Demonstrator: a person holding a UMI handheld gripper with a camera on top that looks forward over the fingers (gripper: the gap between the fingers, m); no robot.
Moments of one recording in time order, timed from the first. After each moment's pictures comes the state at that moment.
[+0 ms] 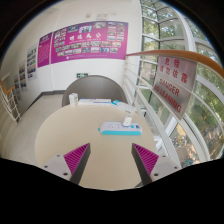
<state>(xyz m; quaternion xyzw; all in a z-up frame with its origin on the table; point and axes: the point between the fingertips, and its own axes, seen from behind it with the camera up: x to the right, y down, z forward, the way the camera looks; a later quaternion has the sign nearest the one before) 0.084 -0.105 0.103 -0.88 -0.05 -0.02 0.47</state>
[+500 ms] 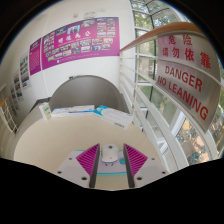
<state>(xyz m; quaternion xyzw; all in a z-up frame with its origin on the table) 0.146 0.104 0.027 -0.88 -0.01 0.01 0.47</state>
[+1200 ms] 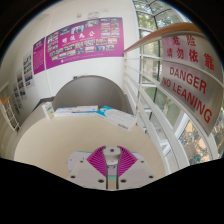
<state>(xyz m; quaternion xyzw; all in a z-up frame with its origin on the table) 0.141 0.111 0.026 -0.88 -0.03 0.03 0.47</state>
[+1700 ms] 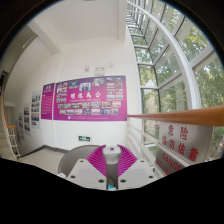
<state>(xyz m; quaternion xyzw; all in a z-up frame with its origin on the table) 0.129 0.146 0.369 -0.69 -0.04 0.04 0.72</state>
